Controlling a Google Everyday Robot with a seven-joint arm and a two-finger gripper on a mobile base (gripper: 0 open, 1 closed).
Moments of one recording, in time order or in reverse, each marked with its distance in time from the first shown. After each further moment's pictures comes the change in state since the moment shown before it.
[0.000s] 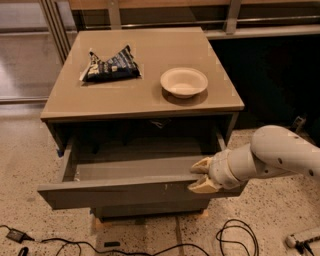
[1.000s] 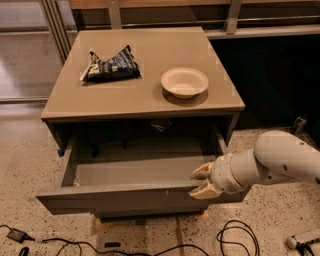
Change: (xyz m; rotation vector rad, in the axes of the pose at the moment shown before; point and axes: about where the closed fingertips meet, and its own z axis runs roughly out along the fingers) arm 0.004 0.014 -0.007 0.010 -0.004 0.011
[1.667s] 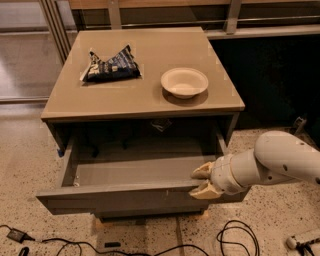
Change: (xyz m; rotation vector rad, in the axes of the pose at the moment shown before) arm 0.000 0.000 0.000 0.000 0.000 0.000
